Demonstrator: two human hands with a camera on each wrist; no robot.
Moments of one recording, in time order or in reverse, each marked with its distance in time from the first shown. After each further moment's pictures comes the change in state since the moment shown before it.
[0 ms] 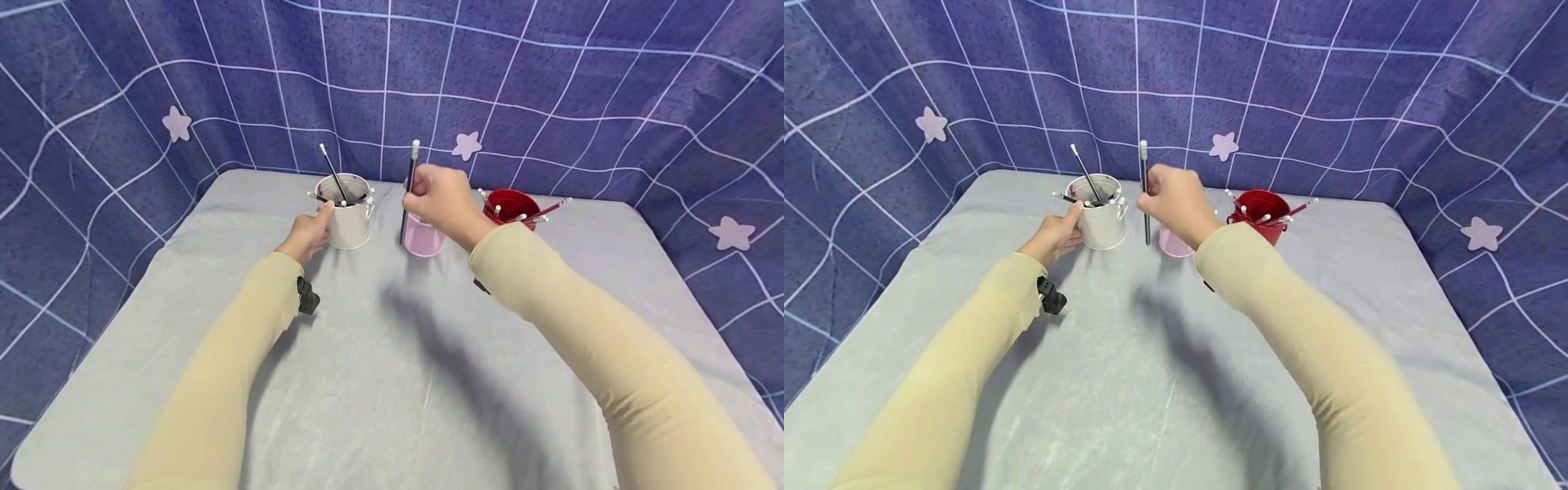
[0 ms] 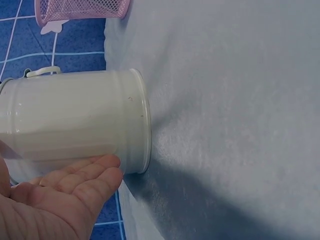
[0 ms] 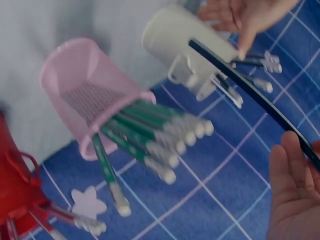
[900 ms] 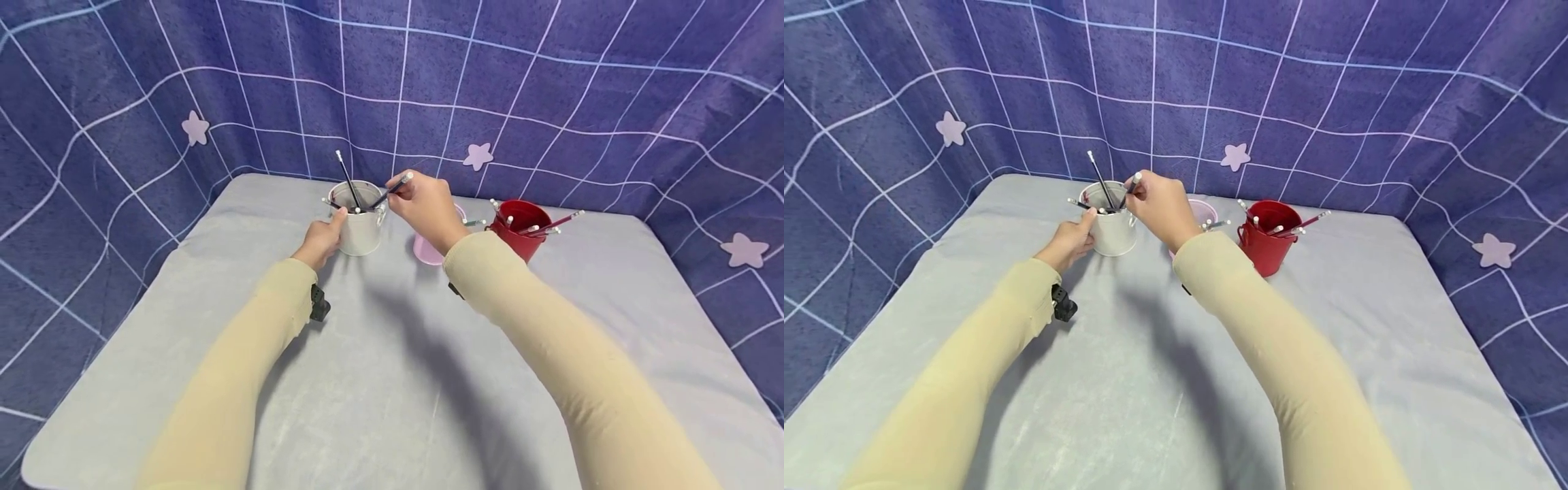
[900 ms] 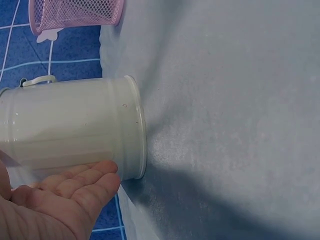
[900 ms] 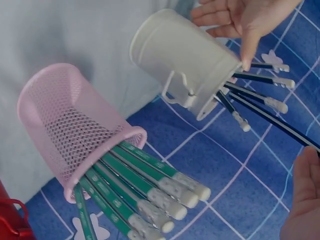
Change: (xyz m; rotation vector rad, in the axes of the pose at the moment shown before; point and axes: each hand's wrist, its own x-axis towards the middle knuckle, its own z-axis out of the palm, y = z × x) left_hand -0.006 -0.003 -0.001 0.060 0.076 0.060; right_hand 0.020 -0.015 0.037 0.114 0.071 -0.060
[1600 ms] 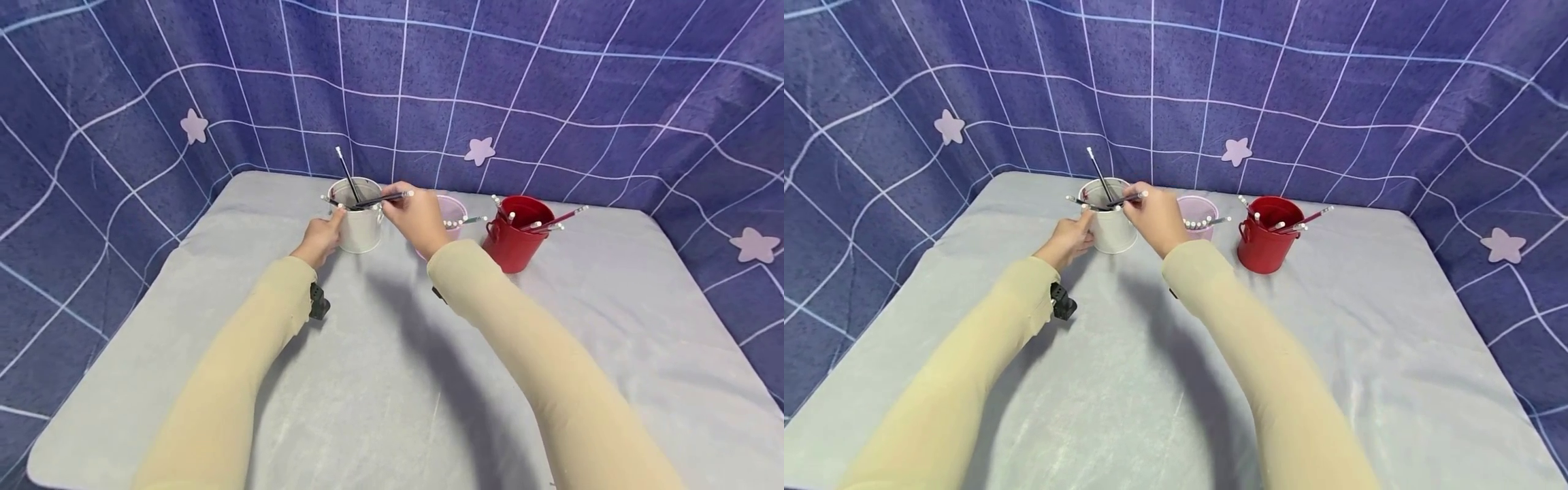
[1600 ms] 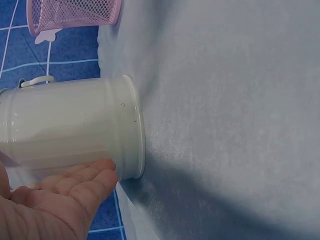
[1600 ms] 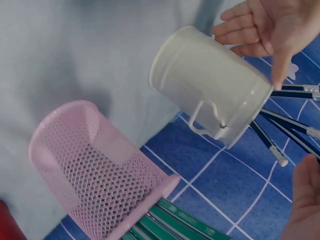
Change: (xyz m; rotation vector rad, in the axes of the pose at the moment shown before) left_hand 0.001 -0.001 0.003 -0.006 0.019 0.006; right_hand -0.001 0.022 0.037 0.098 0.111 0.010
